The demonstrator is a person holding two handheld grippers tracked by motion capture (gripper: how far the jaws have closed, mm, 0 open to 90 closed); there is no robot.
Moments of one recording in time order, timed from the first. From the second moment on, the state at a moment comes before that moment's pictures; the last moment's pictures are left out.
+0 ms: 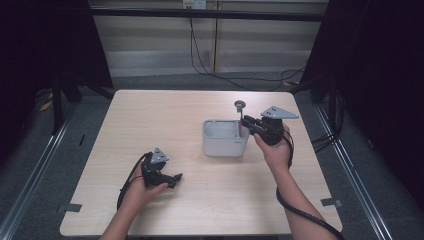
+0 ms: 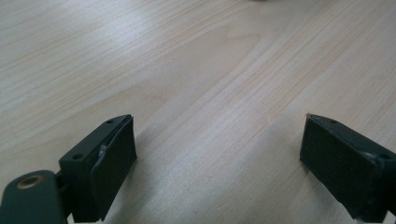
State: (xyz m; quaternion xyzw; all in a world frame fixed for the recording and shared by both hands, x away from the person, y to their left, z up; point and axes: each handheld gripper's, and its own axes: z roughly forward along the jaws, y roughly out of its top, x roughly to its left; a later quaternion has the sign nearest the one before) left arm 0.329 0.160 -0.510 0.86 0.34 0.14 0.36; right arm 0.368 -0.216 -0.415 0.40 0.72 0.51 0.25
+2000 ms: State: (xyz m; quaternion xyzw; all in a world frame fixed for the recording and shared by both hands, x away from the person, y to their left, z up) left arm 0.329 0.160 -0.510 0.86 0.34 0.14 0.37; right arm 0.338 -0.244 -0.404 0.40 0.74 0.49 0.21
